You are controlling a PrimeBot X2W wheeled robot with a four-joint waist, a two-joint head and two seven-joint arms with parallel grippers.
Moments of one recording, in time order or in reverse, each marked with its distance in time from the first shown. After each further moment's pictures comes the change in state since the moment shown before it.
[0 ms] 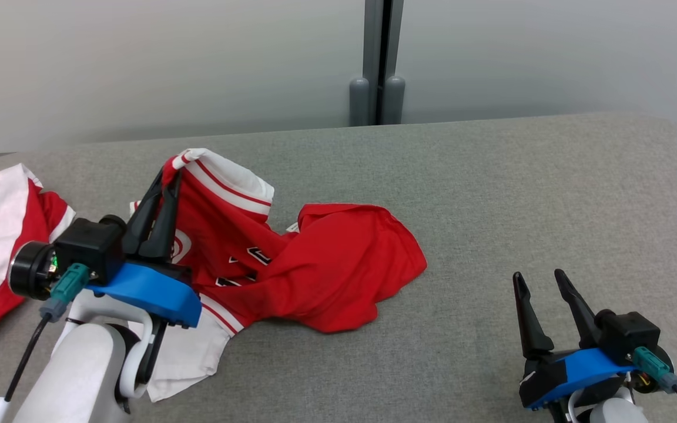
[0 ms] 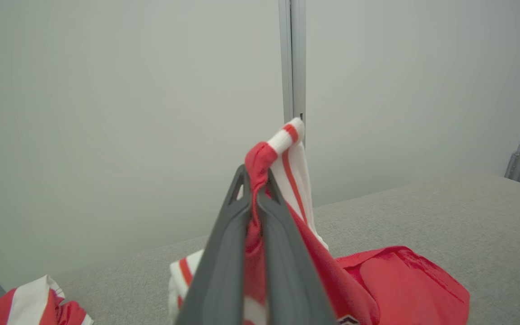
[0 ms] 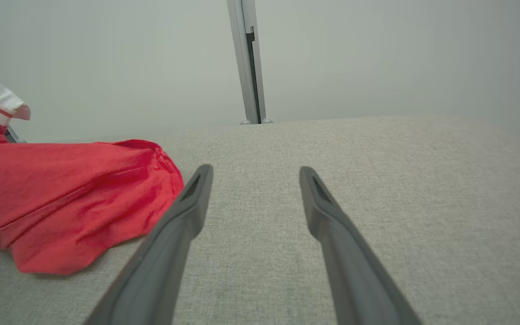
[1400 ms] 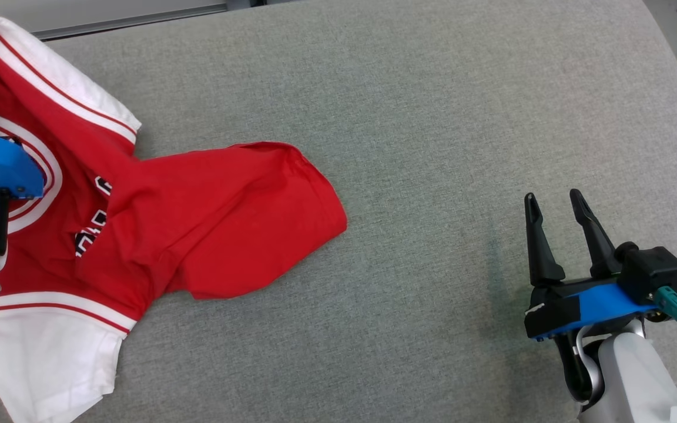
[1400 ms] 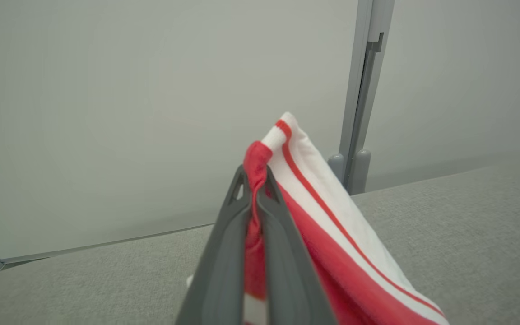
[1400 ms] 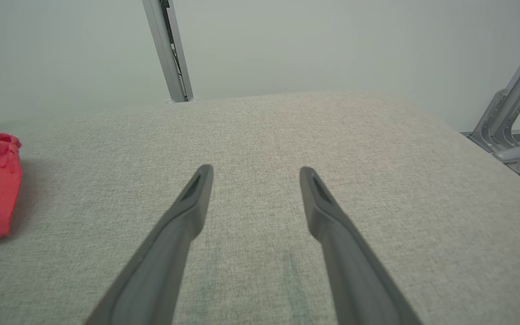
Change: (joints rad) left arm -0.451 0.134 0.104 0.560 -0.022 -0.066 -0.117; right arm -0.158 0.000 -0.022 -0.057 -0.005 0.000 -0.001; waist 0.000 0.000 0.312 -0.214
